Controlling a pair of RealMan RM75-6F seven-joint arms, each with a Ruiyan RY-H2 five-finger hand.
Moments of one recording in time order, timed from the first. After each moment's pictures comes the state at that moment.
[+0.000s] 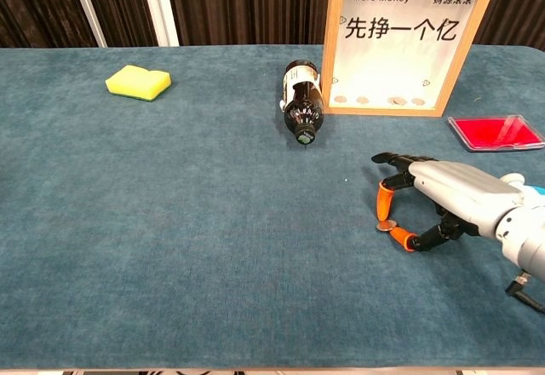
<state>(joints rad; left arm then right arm) -0.10 -1.02 -0.09 -1.68 1.24 1.32 -0.03 0.46 -1.73 0.08 -1.34 -1.36 1.09 -0.20</state>
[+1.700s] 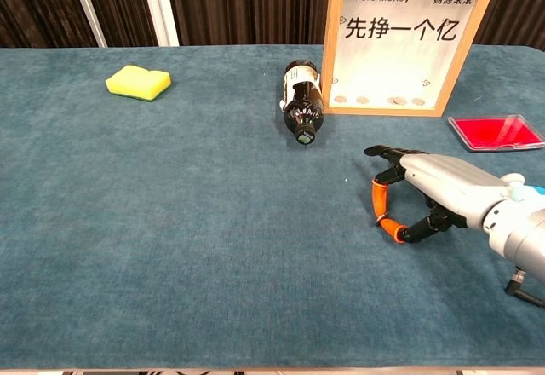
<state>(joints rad) -0.10 -1.02 -0.09 -1.71 1.17 1.31 0.01 0.48 -1.76 0.10 -1.30 -1.36 1.09 -0.16</state>
